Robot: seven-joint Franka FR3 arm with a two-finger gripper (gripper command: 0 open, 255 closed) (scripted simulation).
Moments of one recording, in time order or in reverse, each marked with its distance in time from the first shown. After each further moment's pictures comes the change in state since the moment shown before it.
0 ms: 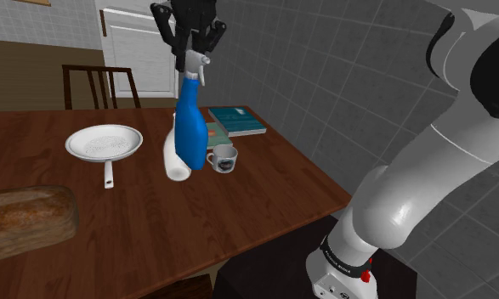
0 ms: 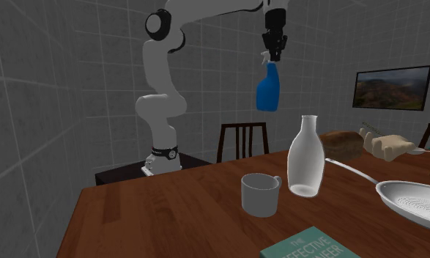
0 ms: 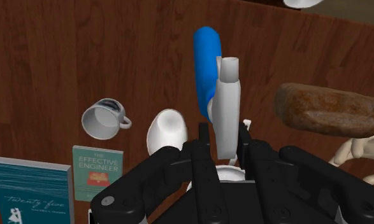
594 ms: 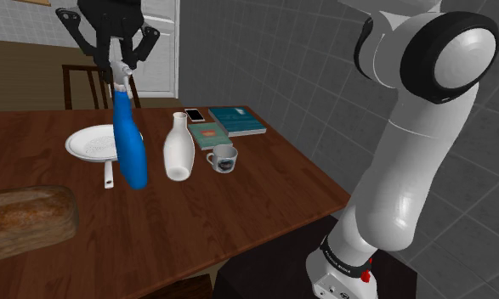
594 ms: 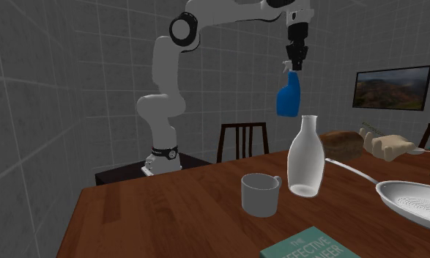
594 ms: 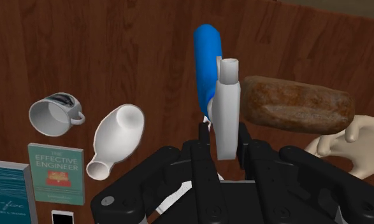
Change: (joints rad) arm 0.109 0.345 0.138 0.292 -0.162 0.028 0.227
